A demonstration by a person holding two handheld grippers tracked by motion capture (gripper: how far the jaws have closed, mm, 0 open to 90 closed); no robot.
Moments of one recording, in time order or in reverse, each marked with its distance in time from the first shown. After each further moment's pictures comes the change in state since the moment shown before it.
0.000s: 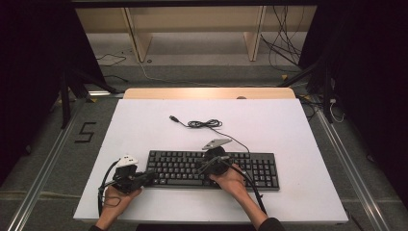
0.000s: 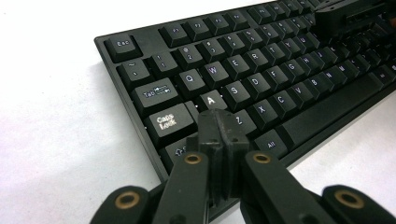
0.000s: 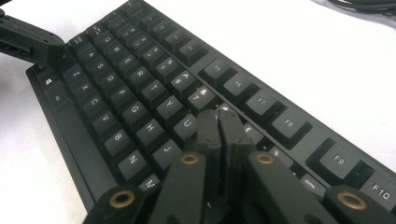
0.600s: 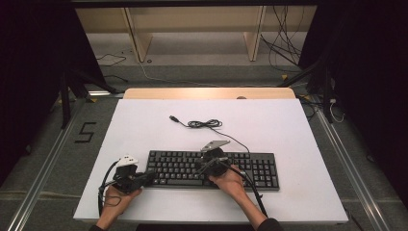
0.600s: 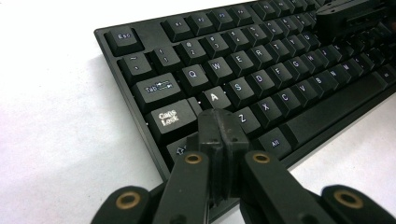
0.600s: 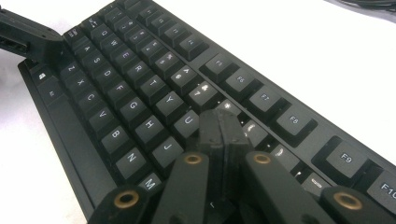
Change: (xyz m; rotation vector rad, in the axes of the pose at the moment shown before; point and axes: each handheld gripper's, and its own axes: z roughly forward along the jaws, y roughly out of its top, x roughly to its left) left arm 0.002 -0.001 0.003 0.012 -0.003 -0.016; right arm 0.003 -0.002 0.004 0.009 -0.017 -0.009
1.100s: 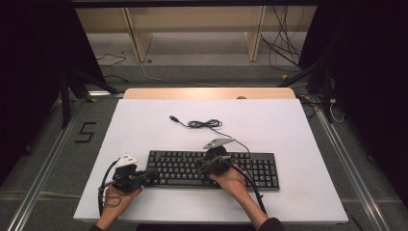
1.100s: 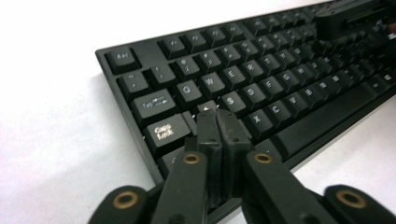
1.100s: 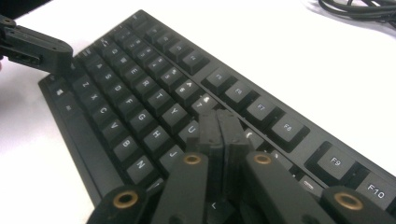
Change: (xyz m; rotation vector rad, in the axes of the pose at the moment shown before) left arm -0.005 0.003 -0.005 -0.056 -0.002 0.020; right arm -0.003 0.003 -0.010 -0.039 0.029 0.035
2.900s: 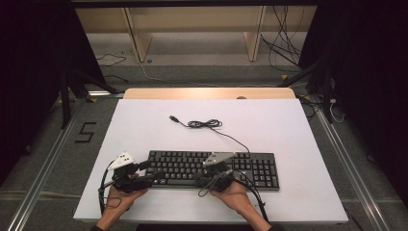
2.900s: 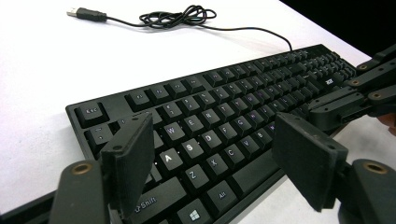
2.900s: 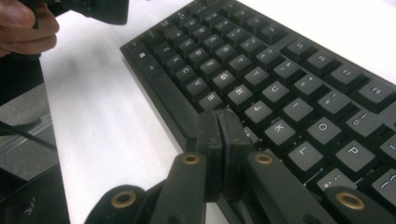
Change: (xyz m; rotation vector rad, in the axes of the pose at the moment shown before) left arm -0.008 0.005 -0.008 -0.161 -0.103 0.006; right arm 0.030 -0.025 -0.021 0.006 0.135 -0.064
